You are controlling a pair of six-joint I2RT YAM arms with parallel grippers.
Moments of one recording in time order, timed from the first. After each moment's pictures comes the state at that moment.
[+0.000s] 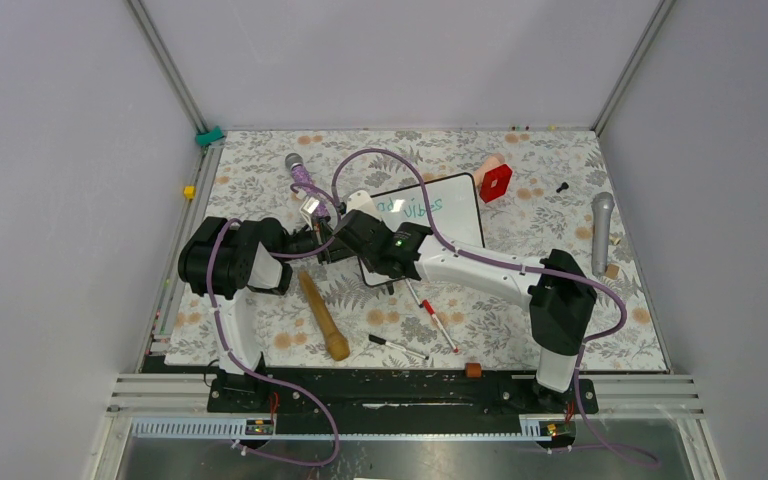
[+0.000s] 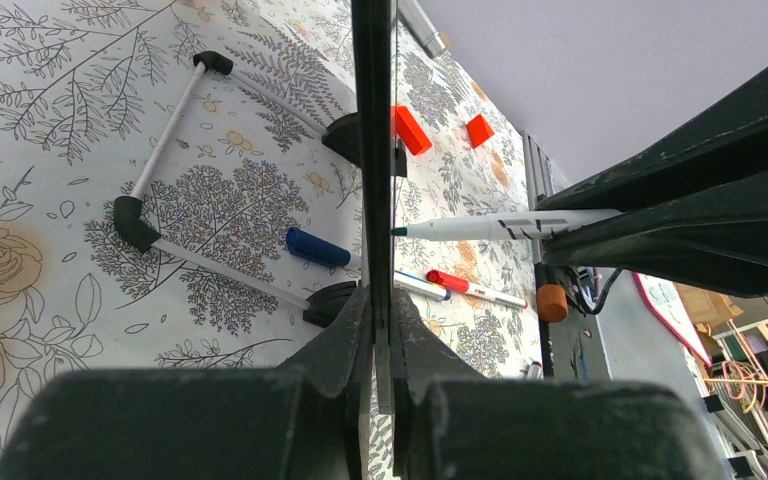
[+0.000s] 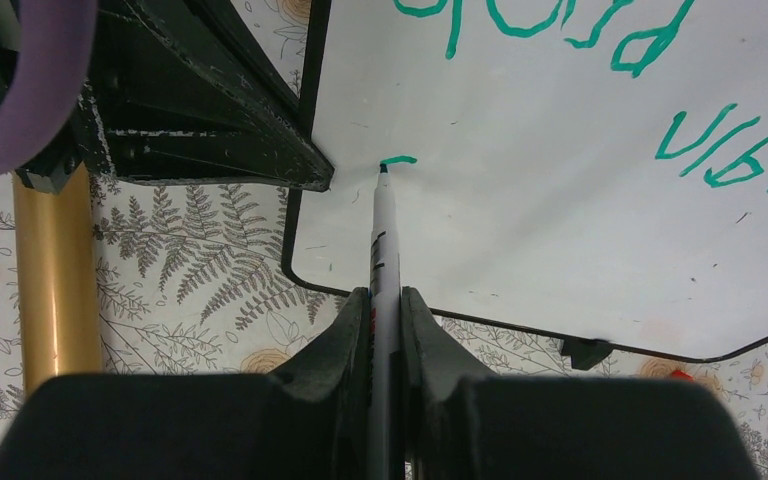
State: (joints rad) left arm -0.13 1.99 0.55 1.47 1.19 -0.76; right arm 1.07 1.82 1.51 -0.64 0.50 0.33
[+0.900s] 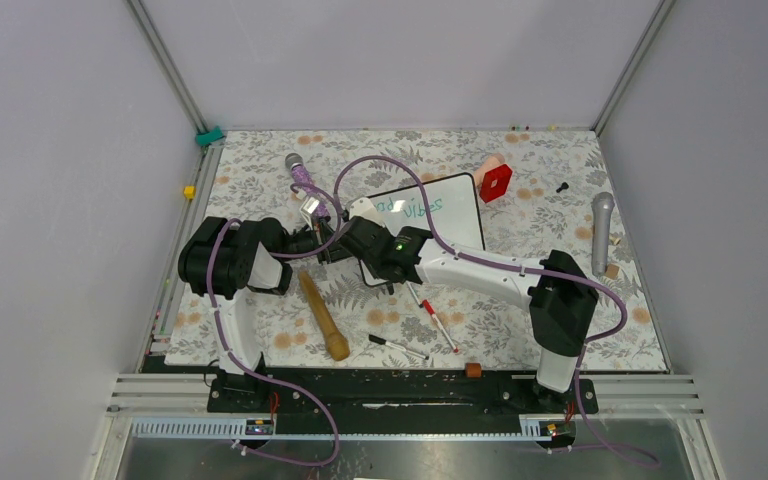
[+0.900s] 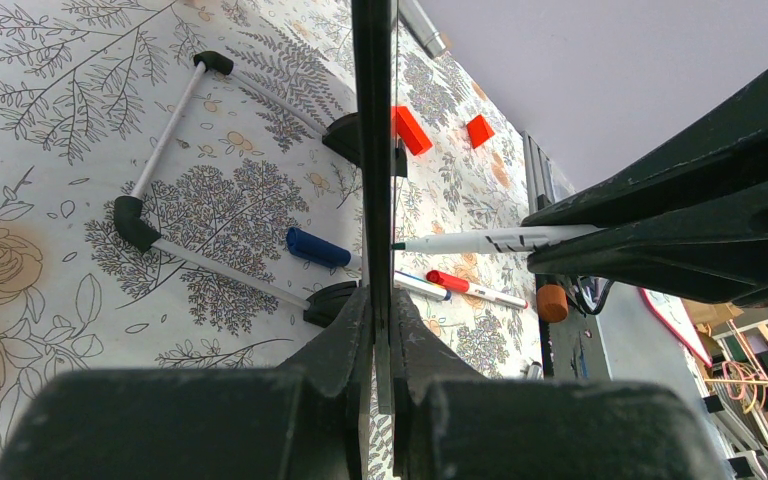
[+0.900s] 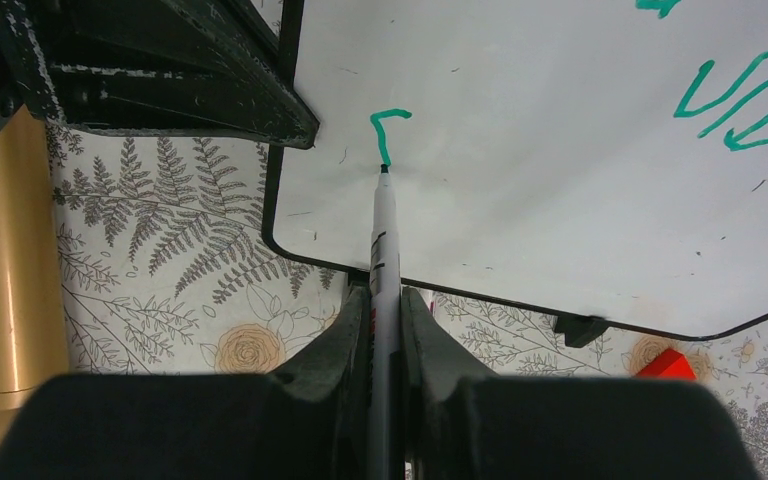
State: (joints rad) left arm -0.13 1.99 0.55 1.47 1.19 -0.76; right arm 1.08 1.81 1.47 -0.66 0.51 0.33
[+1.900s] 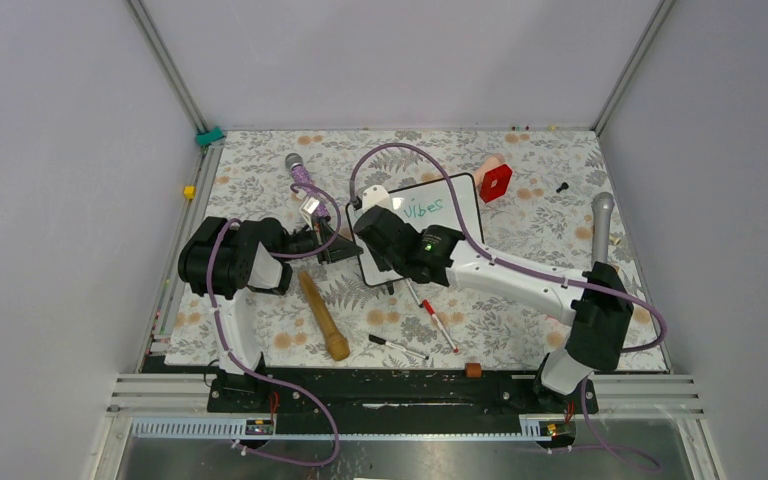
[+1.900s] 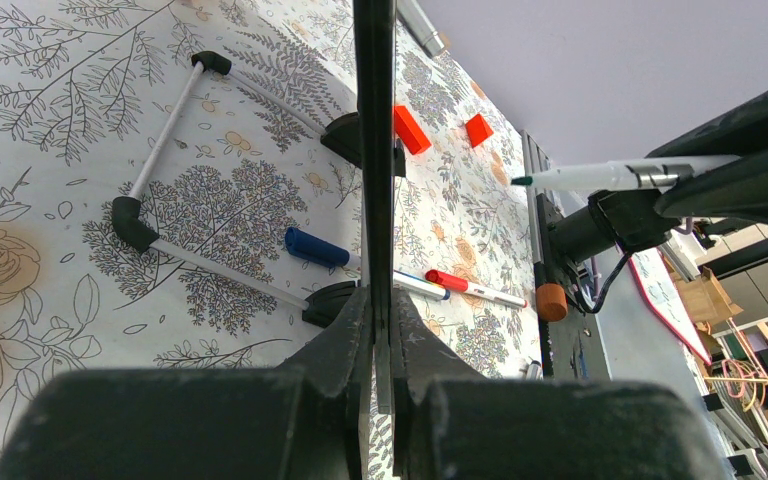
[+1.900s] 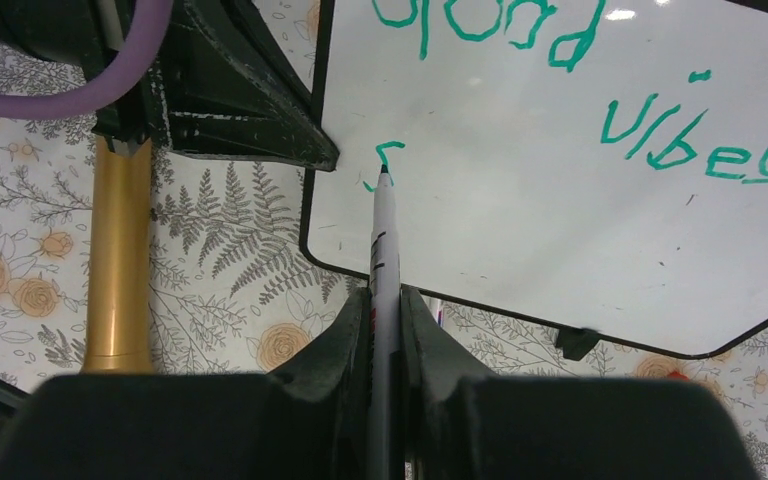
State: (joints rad) left arm -0.13 1.99 0.55 1.47 1.19 -0.76; right arm 1.07 1.65 1.40 -0.58 0.46 0.32
